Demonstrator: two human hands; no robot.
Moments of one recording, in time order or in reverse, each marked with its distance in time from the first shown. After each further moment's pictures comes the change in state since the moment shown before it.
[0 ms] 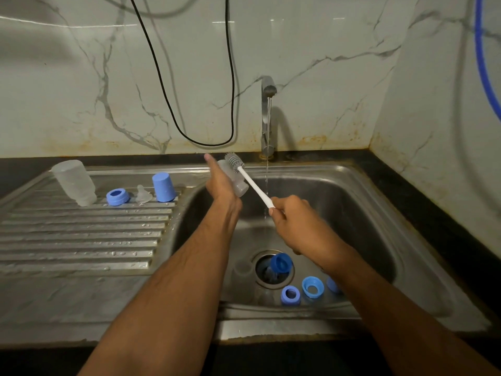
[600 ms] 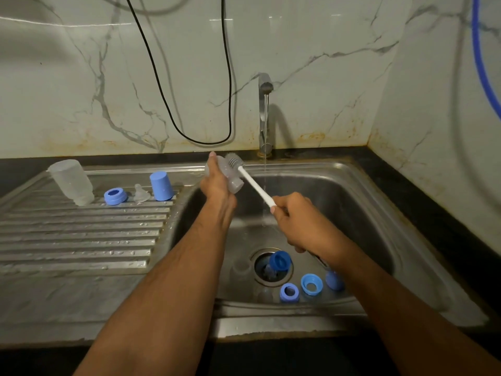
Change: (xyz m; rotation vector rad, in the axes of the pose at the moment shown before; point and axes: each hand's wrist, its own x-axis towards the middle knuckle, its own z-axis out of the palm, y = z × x) left_hand 0.006 0.003 -0.006 -0.003 0.020 0.008; right_hand -0.004 0.006 -0.003 0.105 -0.026 0.025
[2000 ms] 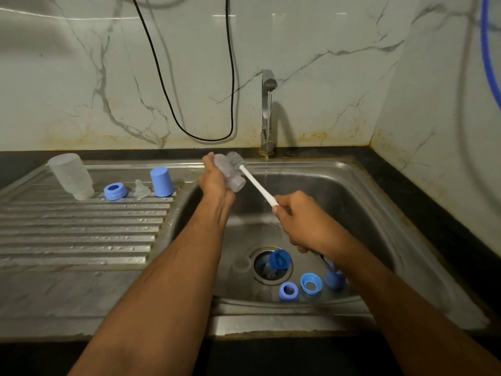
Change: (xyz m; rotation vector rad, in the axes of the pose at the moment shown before) left_hand 0.005 0.006 -0.002 -0.019 -0.034 -0.058; right_hand 0.000 0.001 -0.003 0.026 -0.048 0.030
